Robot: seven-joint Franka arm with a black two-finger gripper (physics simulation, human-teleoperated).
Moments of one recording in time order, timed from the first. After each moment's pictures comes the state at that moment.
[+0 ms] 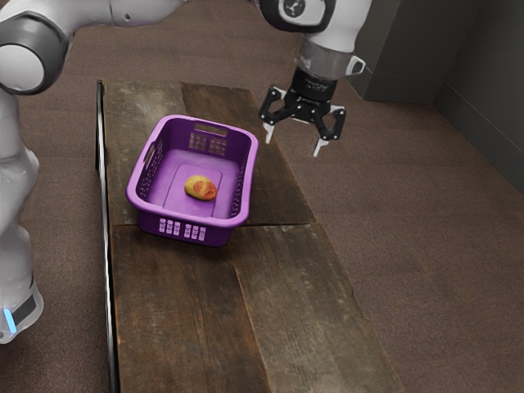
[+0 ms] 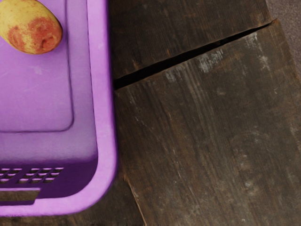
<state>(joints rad) -0.27 0.00 0.13 -1.44 -0.07 1.39 -1.39</state>
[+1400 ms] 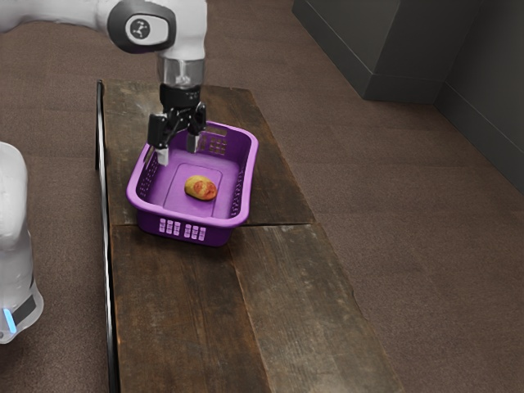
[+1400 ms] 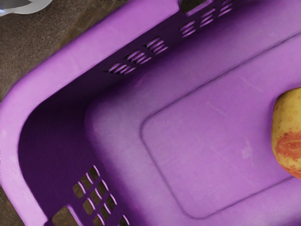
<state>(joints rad) 0.05 -0.74 0.12 -2.42 -0.15 1.70 -2.16</state>
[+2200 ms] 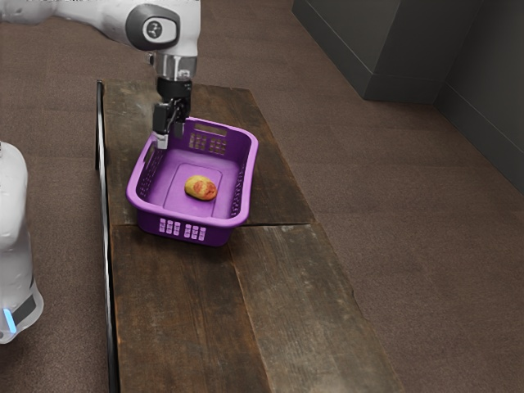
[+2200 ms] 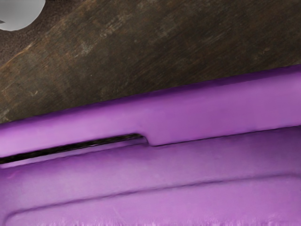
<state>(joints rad) 0.02 -0.54 0.44 -2.35 0.00 1.77 -2.18</state>
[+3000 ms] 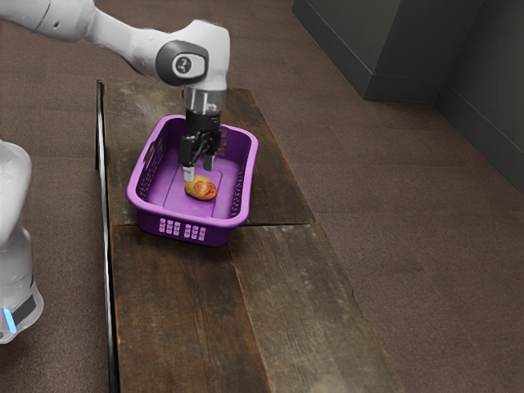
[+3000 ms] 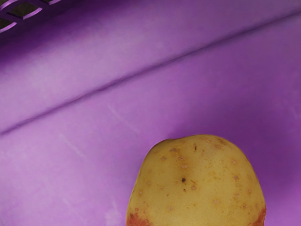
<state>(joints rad) -0.11 -0.41 0.44 -2.38 -0.12 1.93 -2.10</state>
